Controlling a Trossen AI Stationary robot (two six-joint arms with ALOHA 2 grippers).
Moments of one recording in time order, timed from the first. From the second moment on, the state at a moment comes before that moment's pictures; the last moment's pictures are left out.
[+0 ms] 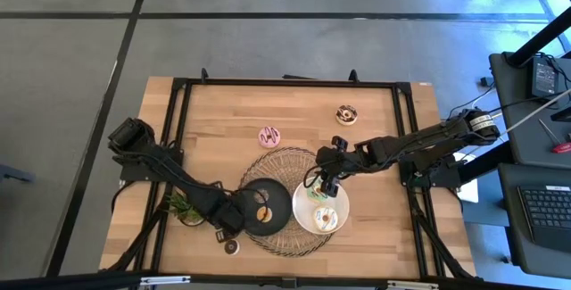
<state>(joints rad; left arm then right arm) -0.60 1.70 1.10 -0.92 -0.02 -1.00 0.23 1.45 1.03 -0.52 0.27 0.41</state>
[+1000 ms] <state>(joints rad) -0.62 1.71 1.04 -0.86 0.02 -0.66 0.23 1.45 1.03 -0.51 0.27 0.41</state>
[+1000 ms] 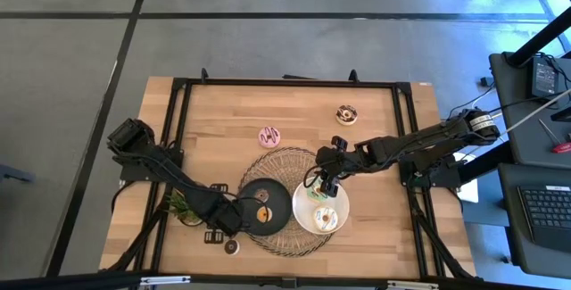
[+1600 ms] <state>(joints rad) -0.62 1.71 1.04 -0.86 -0.01 -0.66 0.23 1.45 1.03 -0.51 0.27 0.41</state>
